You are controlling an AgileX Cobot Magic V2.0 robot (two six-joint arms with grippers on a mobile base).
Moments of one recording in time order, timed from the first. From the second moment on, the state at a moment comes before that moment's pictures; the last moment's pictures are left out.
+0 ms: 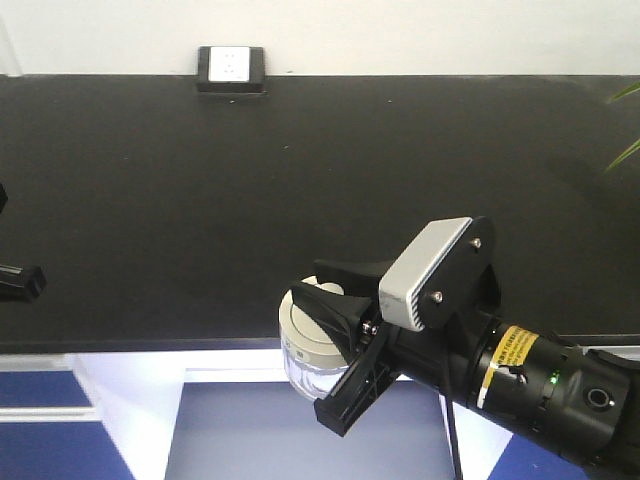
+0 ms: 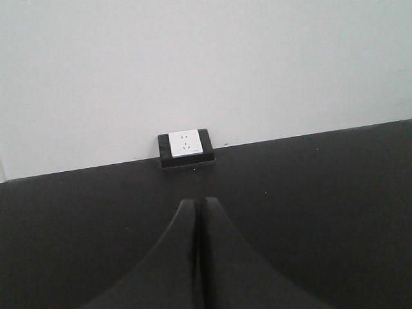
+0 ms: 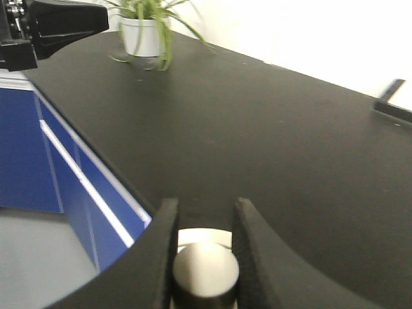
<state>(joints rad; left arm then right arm) -0.02 0.96 -0.39 0.23 -0.53 -0.12 0.75 1.22 -0.57 -0.36 -0.45 0.25</state>
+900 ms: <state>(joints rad) -0.02 0.96 -0.39 0.23 -0.53 -0.12 0.75 1.22 -0.57 -0.36 -0.45 0.25</state>
